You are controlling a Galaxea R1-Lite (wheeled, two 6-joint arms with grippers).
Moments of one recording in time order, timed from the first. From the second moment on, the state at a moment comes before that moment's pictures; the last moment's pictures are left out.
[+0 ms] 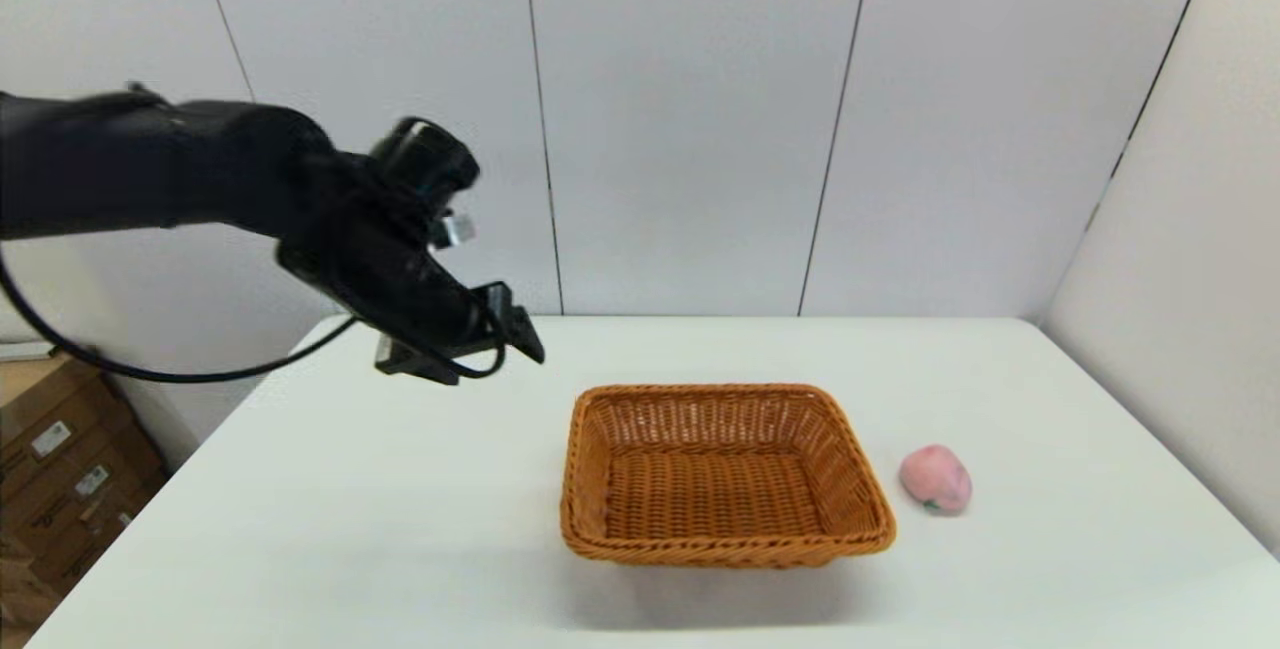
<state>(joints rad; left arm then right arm) -0.39 1.93 -1.62 0.74 -0.12 -0.49 0.00 0.00 -0.06 0.16 -0.02 0.01</state>
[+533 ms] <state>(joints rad) -0.15 1.23 -1.26 0.86 -0.05 -0.35 0.00 0.00 -0.06 0.16 -0.02 0.01</state>
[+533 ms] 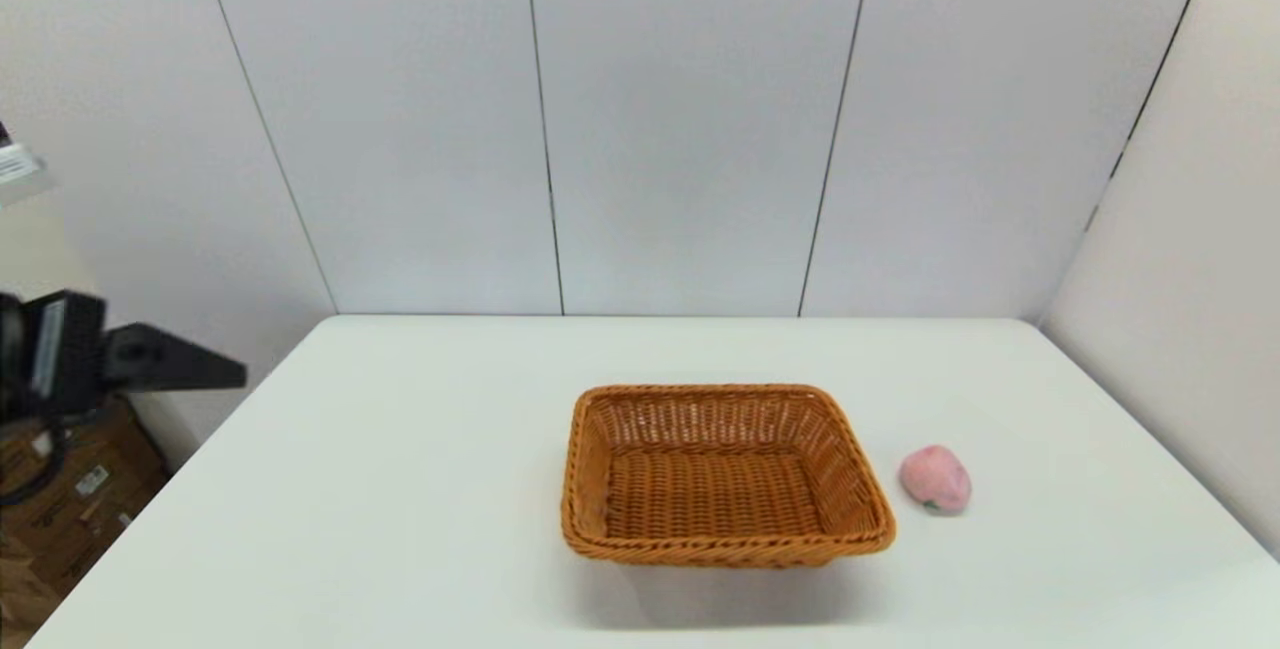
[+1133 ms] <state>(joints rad) -0.09 0.48 -0.80 0.92 0.04 -0.32 0.00 0.00 -0.06 0.15 -0.02 0.01</state>
